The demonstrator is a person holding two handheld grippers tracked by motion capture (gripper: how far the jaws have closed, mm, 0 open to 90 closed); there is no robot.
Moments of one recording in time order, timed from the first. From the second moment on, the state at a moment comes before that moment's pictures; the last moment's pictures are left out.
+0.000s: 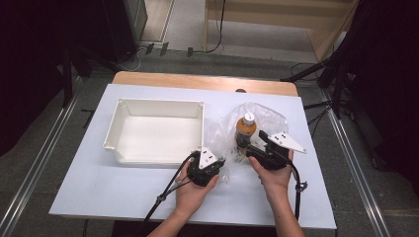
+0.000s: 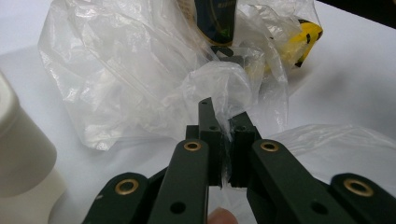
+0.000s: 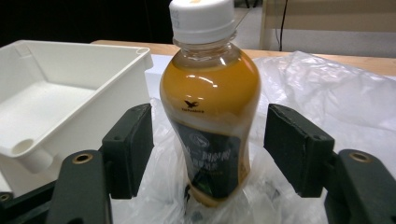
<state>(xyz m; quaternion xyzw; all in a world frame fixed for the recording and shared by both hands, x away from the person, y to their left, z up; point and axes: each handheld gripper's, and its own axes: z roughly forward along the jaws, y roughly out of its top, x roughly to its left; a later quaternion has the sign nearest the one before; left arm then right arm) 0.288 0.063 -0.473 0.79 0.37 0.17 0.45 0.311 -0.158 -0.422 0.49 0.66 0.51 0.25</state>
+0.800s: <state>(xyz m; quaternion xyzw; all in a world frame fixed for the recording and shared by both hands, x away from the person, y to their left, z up) 0.289 0.063 -0.473 0.79 0.37 0.16 0.46 0.345 -0.132 -0.435 0.51 0.64 0.50 0.28</state>
